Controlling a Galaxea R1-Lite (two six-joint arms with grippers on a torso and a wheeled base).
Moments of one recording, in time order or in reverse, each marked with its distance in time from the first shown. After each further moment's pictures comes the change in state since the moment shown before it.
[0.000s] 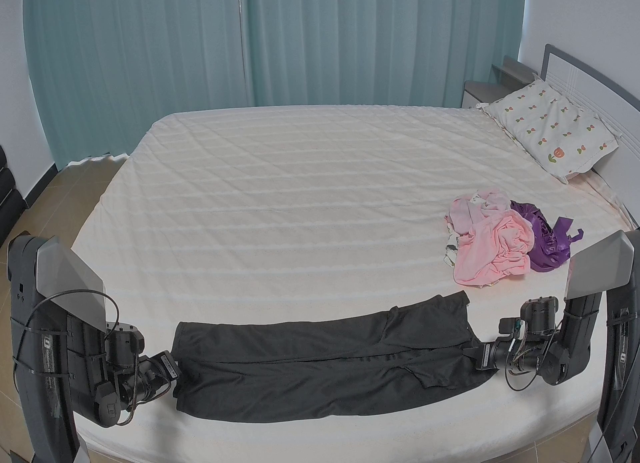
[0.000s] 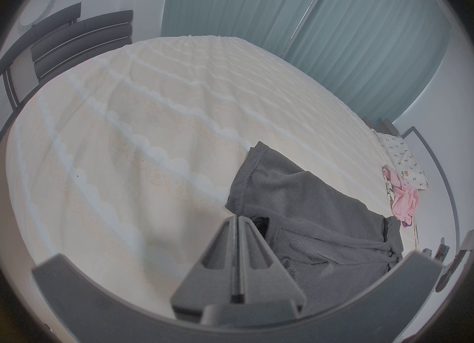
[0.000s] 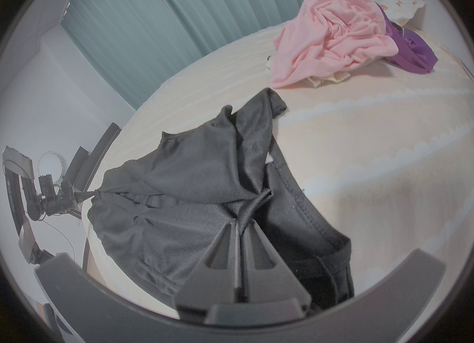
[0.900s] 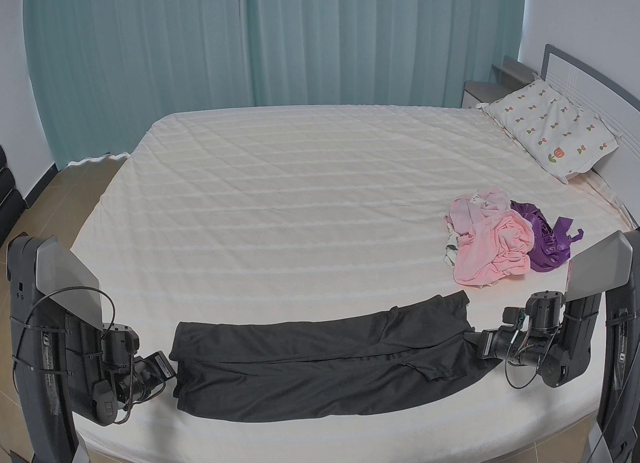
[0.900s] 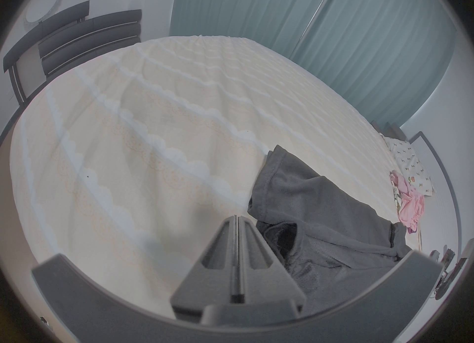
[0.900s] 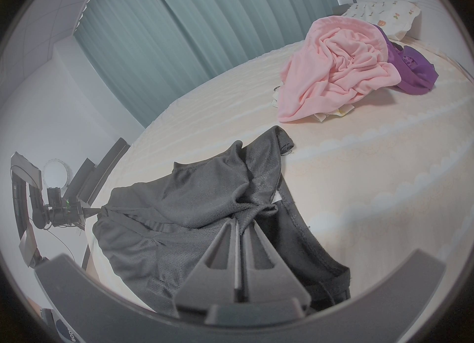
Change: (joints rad) left arm 0.046 0.016 0.001 0.000 0.007 0.001; right arm 0.000 0.009 0.019 -0.189 0.011 0.060
